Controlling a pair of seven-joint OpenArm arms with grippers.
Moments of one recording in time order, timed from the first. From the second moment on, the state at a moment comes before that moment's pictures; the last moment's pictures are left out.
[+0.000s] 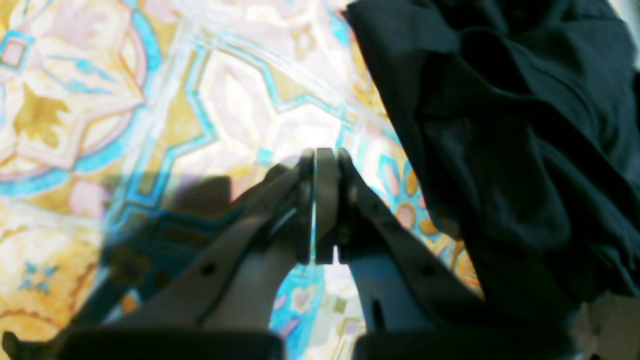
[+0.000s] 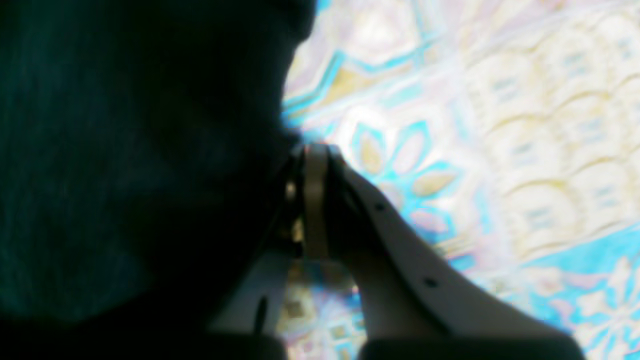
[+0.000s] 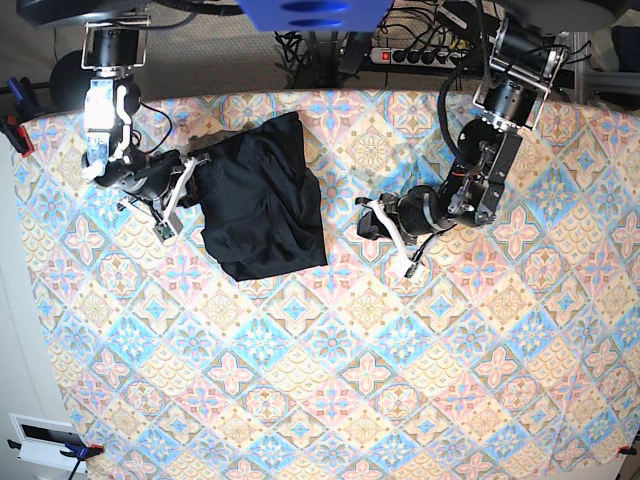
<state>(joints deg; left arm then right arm) -9.7 -18.8 22.3 76.0 -46.9 -12.7 46.4 -6.0 18.4 7.1 88.8 20.5 34.5 -52.1</state>
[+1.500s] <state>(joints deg) -26.1 5.4 21.9 51.1 -25.5 -12.0 47.5 -12.5 18.9 -11.8 96.4 21.6 34.1 -49.7</state>
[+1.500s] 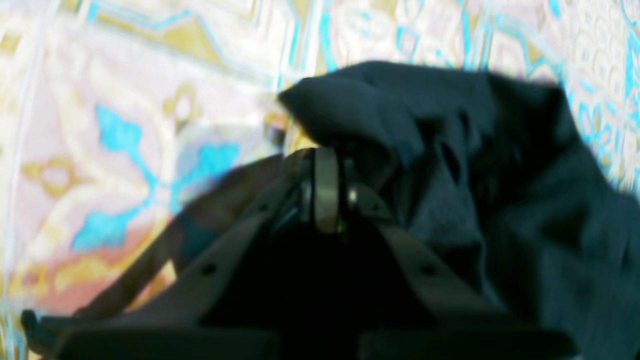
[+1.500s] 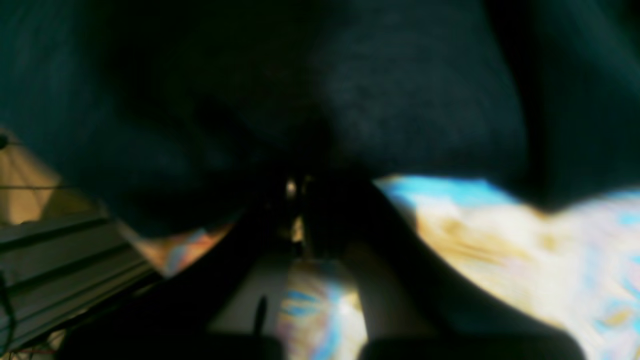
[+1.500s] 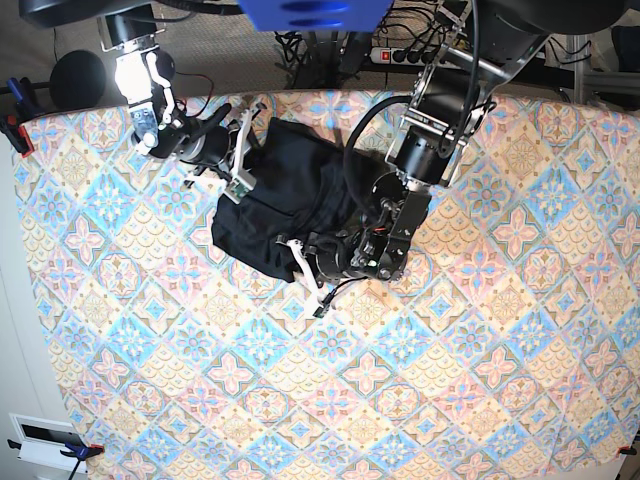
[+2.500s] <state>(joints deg) -28.8 9.0 26.7 45.5 -27.7 -11.2 39.4 -9.2 13.0 -19.3 95.5 20.5 34.5 -51.6</state>
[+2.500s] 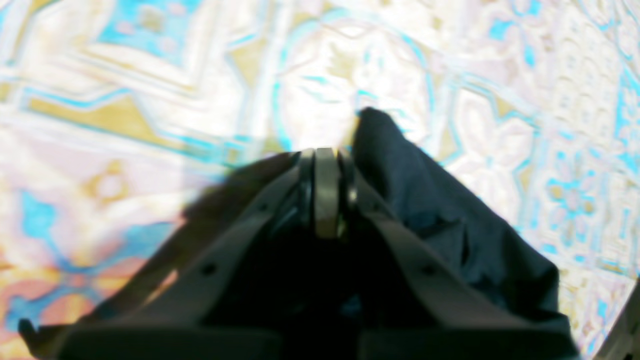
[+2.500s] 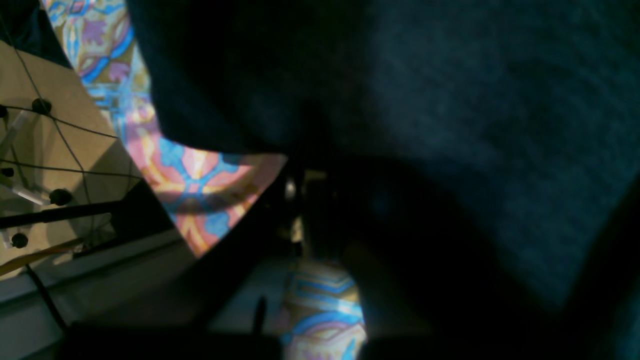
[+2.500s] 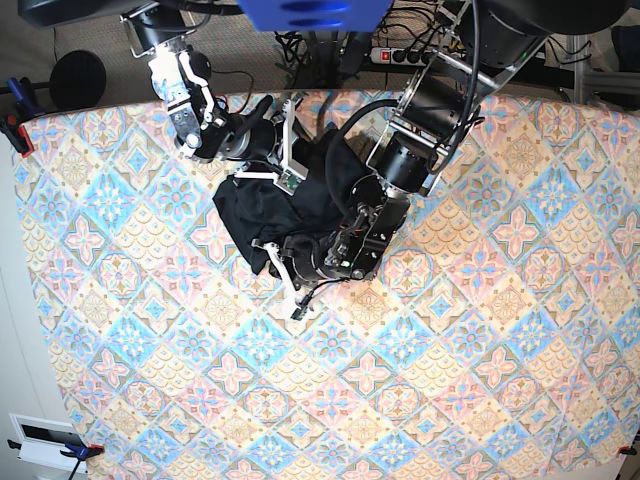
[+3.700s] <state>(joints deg) -14.3 -15.9 11.6 91.5 -40.9 -10.7 62.7 -20.9 22.8 -8.3 107.4 20.3 34.4 -52.4</state>
